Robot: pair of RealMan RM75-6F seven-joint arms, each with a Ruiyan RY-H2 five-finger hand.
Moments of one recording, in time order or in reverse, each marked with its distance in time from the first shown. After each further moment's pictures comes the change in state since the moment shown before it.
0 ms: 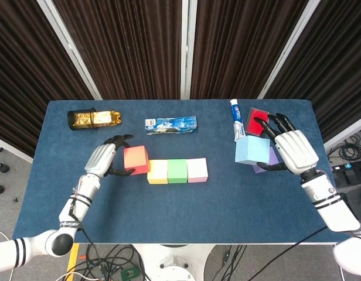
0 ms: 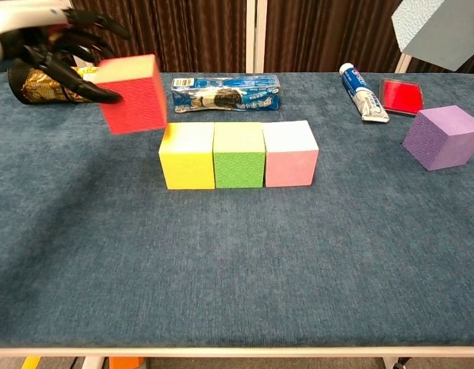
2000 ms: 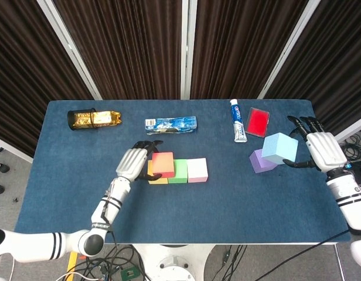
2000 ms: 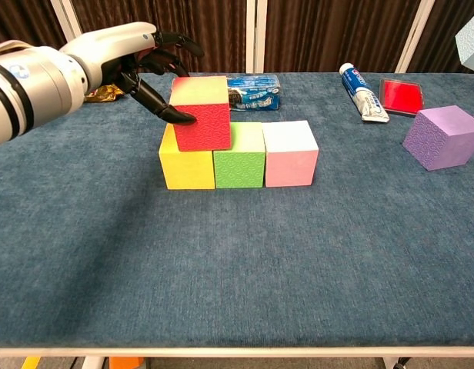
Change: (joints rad) left arm -0.149 -0.212 0.033 0.060 -0.053 0.106 0.173; right arm -0.074 -0.032 -0.026 0.228 -0.007 -0.023 0.231
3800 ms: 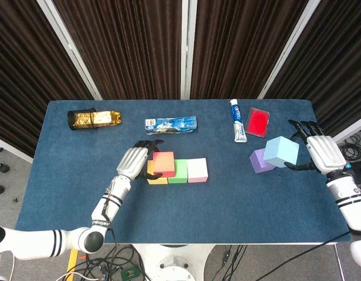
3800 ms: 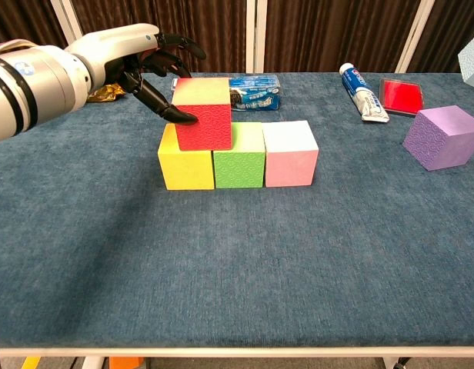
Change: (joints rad) left arm -0.024 0.011 0.002 0.021 -0.027 -0.026 -0.029; right arm -0.006 -0.029 -0.015 0.046 -0.003 -0.026 0.013
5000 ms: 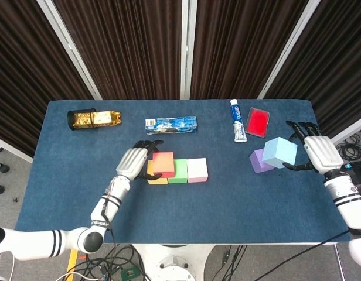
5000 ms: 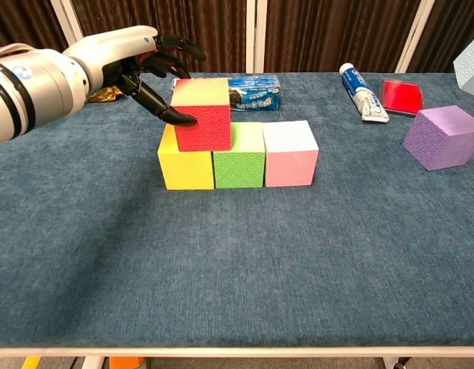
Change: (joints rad) left arm 0.004 0.000 0.012 0.011 0.019 -0.004 -0.012; right arm 0.011 -0.012 -0.002 0.012 0.009 -0.026 -0.004
